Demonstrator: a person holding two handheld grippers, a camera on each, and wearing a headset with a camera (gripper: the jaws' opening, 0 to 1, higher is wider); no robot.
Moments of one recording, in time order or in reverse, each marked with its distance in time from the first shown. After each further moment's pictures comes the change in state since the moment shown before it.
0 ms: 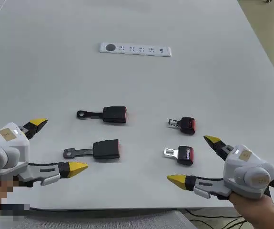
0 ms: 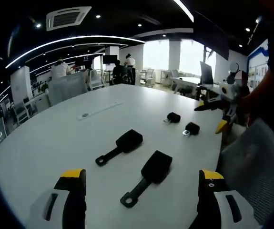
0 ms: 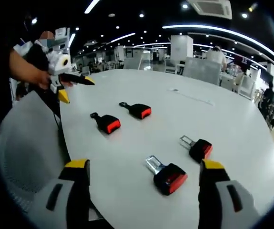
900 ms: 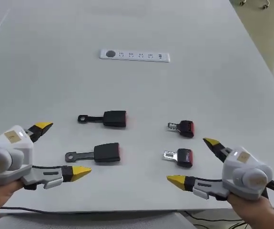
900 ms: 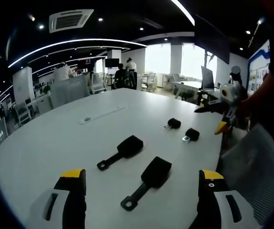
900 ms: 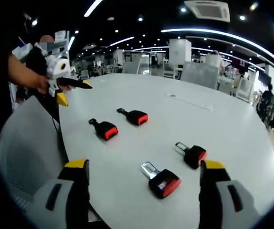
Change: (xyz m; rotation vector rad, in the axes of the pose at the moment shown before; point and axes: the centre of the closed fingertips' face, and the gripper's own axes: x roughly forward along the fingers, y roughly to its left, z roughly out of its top) left arm -0.007 0.000 0.012 -0.005 -0.037 0.014; right arm -0.007 -0.006 0.012 0.017 -0.043 -0.021
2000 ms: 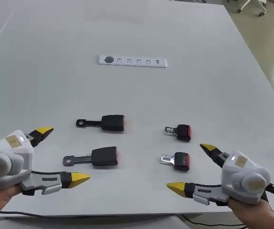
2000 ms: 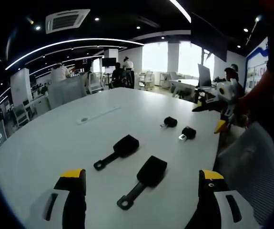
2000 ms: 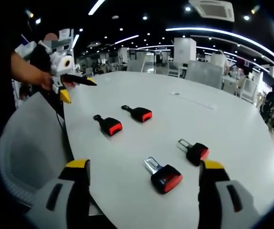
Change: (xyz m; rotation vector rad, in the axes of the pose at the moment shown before) left arm -0.001 -0.010 0.000 0.018 0.015 -0.016; right arm -0.006 0.005 -0.007 -0.020 0.023 0.040
